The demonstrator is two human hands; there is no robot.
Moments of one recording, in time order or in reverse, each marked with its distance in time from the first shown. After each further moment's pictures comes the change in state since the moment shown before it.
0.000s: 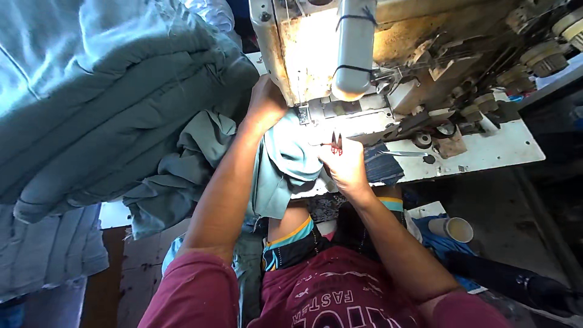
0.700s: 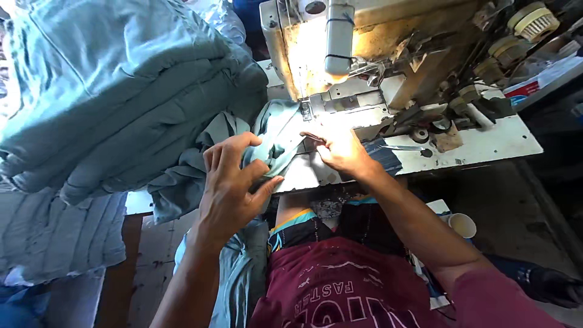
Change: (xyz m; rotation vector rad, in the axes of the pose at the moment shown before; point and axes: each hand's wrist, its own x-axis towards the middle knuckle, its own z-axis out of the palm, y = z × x) left_hand -0.206 0.089 -0.099 0.272 0.086 0.268; right_hand 0.015 -0.016 -0.021 -0.748 -0.383 -0.527
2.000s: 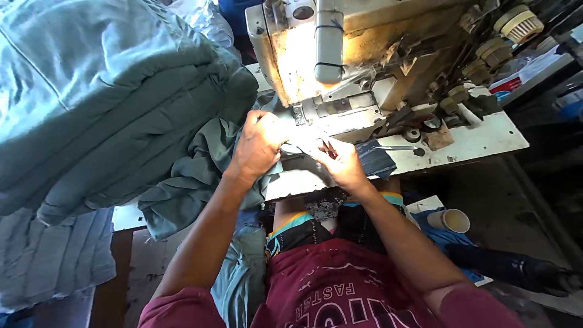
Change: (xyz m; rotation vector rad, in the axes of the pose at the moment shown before) left_hand 0.090 -0.059 0.086 0.122 -0.132 0.322; right_hand -0.021 -0.008 0.013 0.640 0.204 0.346
